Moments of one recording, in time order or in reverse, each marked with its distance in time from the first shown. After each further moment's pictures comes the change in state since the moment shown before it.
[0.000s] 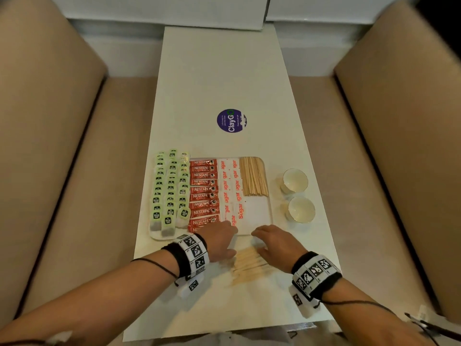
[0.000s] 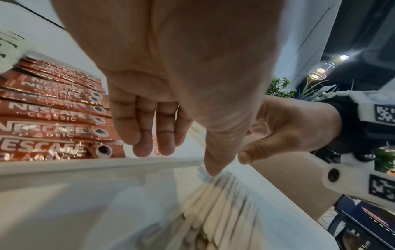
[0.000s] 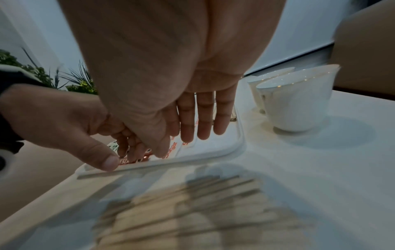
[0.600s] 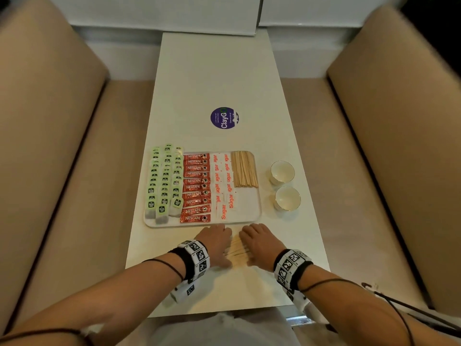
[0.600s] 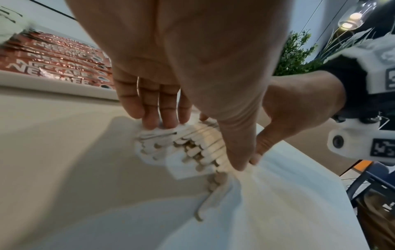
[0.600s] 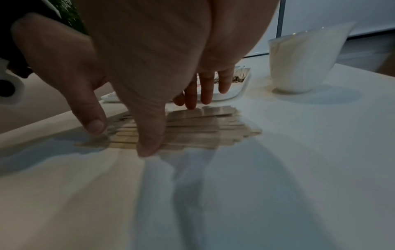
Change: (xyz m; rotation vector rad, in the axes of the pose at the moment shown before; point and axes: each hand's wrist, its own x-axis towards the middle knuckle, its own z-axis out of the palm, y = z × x) left_hand -0.011 0.042 0.044 0.071 -0.001 -0.138; right_hand -0.009 0.014 0.059 -0.285 -0.030 -0.171
